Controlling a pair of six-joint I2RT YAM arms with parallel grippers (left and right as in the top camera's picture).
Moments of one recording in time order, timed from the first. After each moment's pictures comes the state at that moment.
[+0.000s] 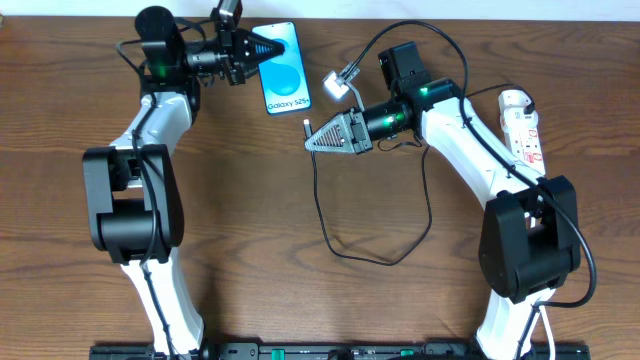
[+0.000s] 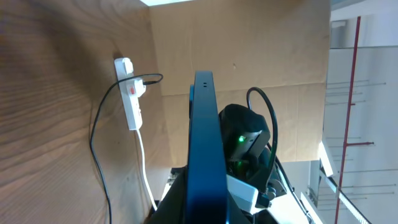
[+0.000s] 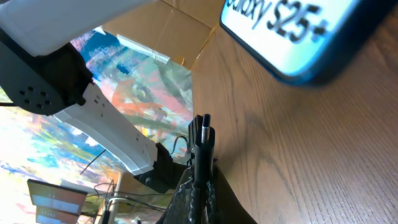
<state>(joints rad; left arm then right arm) 0.04 2.16 1.52 0.70 1.49 -1.50 0.36 2.00 1.57 -0.70 -1.37 -0.09</state>
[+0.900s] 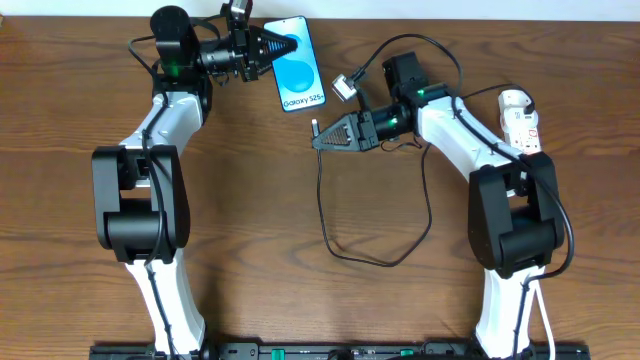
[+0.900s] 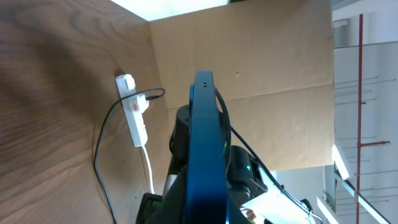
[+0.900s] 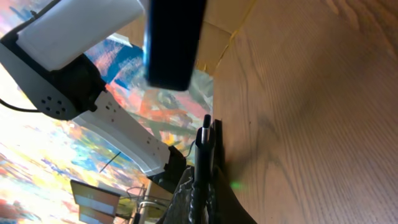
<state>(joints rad) 0.00 2.16 1.52 0.71 1.40 -1.43 0.32 2.13 1.57 -0.63 -1.52 -0.09</state>
